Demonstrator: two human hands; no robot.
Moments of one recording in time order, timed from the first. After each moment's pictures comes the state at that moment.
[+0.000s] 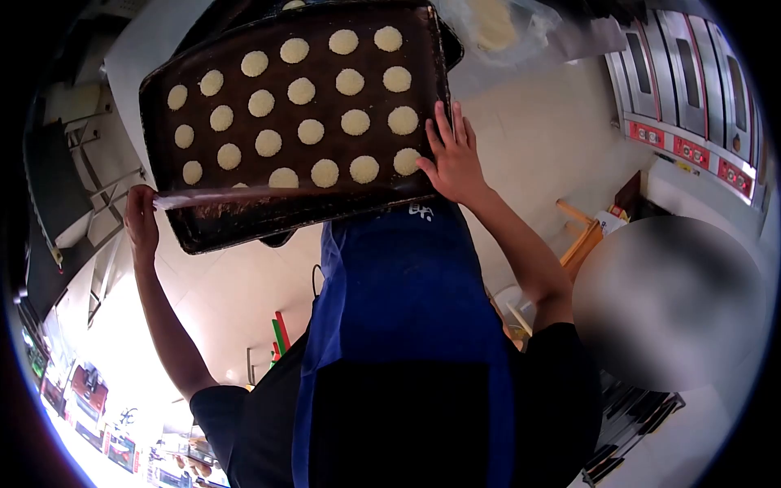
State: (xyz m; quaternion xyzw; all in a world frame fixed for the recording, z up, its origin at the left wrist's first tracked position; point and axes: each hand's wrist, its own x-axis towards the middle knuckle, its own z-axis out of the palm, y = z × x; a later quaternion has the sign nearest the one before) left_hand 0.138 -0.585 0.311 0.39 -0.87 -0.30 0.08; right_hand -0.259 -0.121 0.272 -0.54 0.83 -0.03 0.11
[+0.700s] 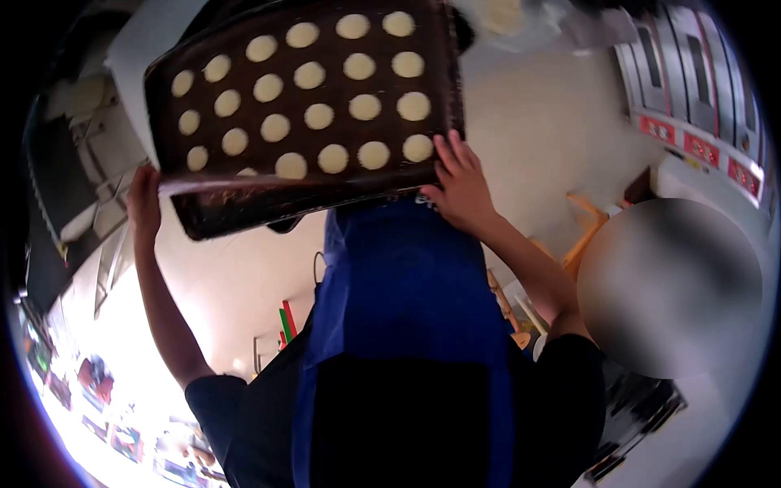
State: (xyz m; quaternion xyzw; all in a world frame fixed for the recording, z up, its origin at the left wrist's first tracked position) left_hand 0.131 -0.595 0.306 0.39 -0.88 -0.28 0.05; right_hand -0.205 -0.094 0.304 -0.53 0.82 -0.02 0.22
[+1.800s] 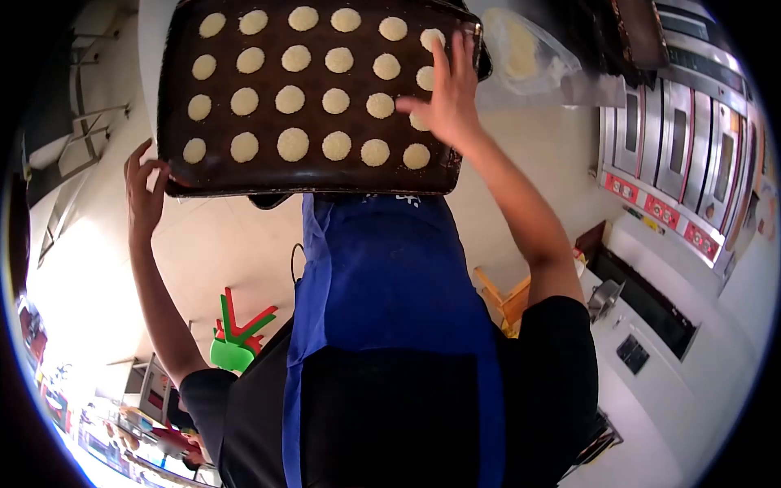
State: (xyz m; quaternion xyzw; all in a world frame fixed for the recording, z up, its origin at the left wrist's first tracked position) left_hand 0.196 -0.516 0.300 0.33 -0.92 -0.17 0.13; right_hand -0.286 -0.248 0.297 -0.57 0.80 -0.16 0.04
